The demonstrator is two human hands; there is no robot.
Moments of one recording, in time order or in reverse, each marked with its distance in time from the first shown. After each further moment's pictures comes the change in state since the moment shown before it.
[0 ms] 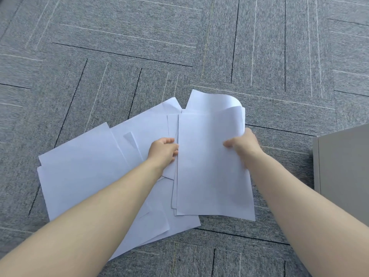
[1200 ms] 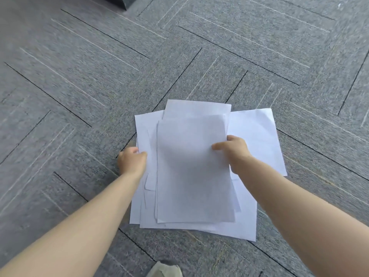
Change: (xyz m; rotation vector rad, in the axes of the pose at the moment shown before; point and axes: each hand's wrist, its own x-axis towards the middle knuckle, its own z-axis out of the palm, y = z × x) left_hand -0.046 -0.118 -0.247 0.028 0.743 -0.151; right_hand -0.100 -0.048 0.210 -0.110 -0.507 -0.069
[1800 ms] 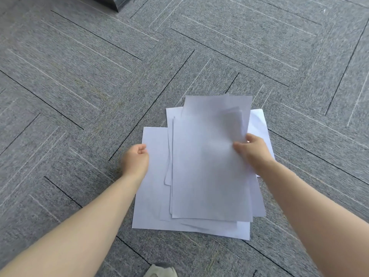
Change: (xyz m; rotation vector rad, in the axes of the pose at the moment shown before) left_hand -0.014 0.011 0.017 -0.097 -0.108 0.100; right_hand -0.002 0.004 -0.061 -0.161 0.140 -0.159
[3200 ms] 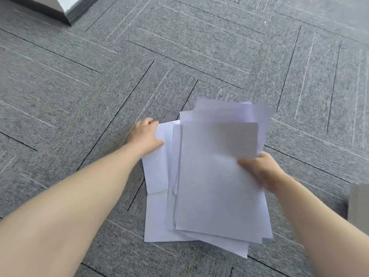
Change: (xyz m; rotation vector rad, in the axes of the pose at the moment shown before) left_hand 0.030 0.103 0.091 0.901 -0.246 0.664; right_hand -0.022 0.052 -0.100 0.166 0.052 0.123
